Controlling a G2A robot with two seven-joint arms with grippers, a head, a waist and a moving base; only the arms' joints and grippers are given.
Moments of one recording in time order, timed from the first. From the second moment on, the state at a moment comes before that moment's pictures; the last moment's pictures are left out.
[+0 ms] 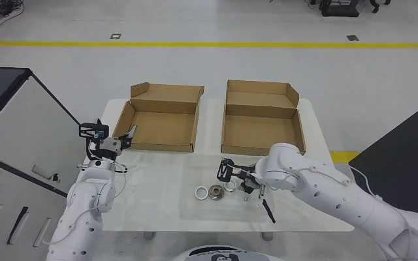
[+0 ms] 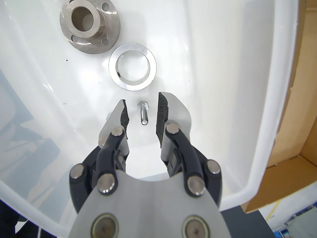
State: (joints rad) left arm 1.73 -1.15 -1.60 -1.80 1.33 0.00 0.00; right arm -0.94 -0.88 0.54 -1.89 -0.77 -0.27 1.30
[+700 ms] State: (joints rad) left arm 1.73 -1.15 -1.60 -1.80 1.33 0.00 0.00; right arm -0.96 -0.89 0.56 -1.86 -0.78 -0.28 1.31
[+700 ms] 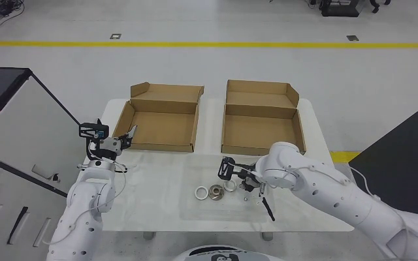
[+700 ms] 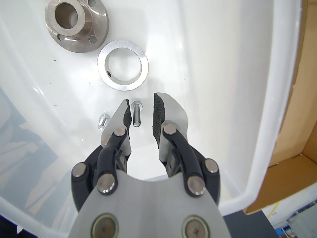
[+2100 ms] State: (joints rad) left arm 1.73 -1.15 -1.60 -1.80 1.33 0.00 0.00; right arm -1.05 -0.85 0.75 -2.02 -0.66 -0.30 1.37
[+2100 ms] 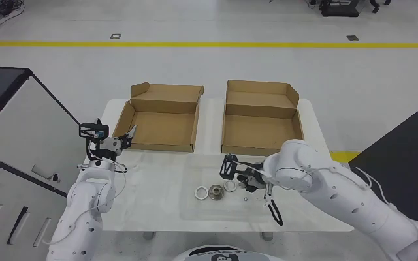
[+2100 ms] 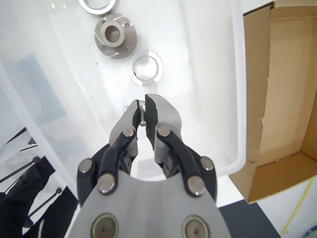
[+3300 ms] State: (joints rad) left arm 1.73 -1.15 -1.60 -1.80 1.33 0.00 0.00; right arm -1.22 -0.73 1.22 -2.03 -0.03 -0.49 1.33
